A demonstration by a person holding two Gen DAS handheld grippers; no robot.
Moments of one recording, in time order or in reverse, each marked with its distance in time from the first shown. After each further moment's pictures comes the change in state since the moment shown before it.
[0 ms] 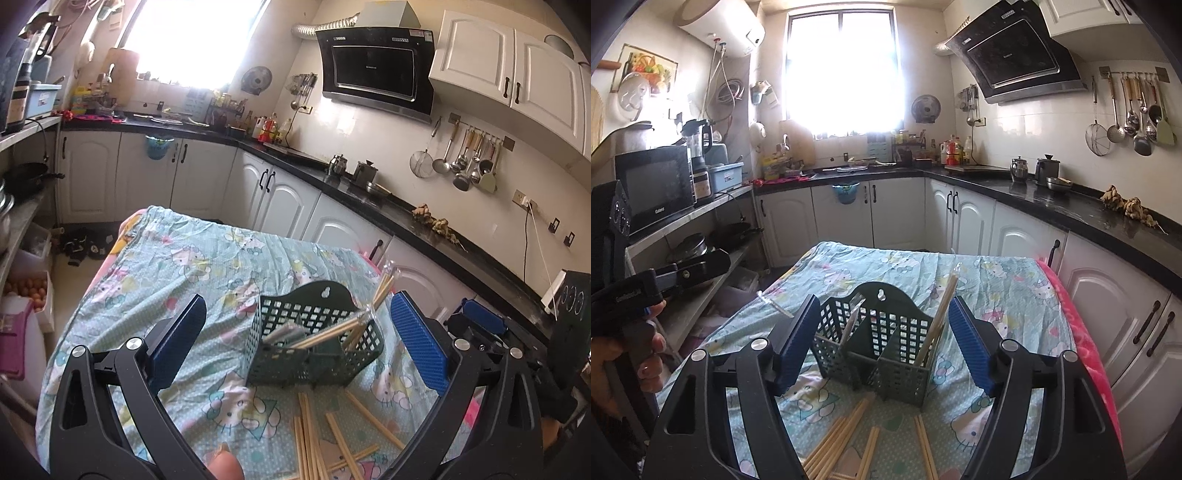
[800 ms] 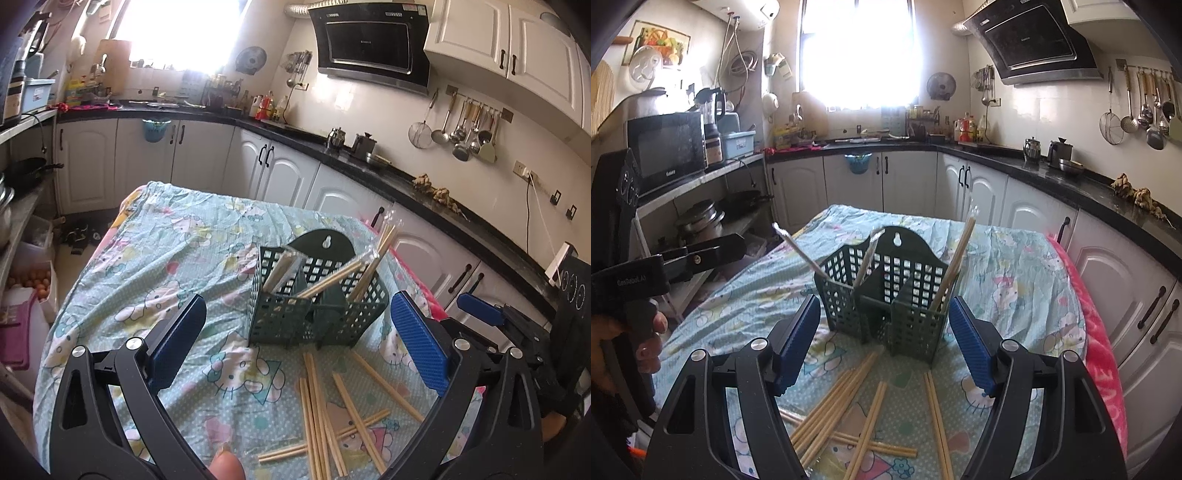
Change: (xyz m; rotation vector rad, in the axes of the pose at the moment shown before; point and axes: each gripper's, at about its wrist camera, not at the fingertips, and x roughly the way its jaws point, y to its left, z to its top) left arm 0.000 -0.002 -0.040 0.041 0.089 0.012; right arm 0.002 0.015 -0.043 -0.050 0.103 0.027
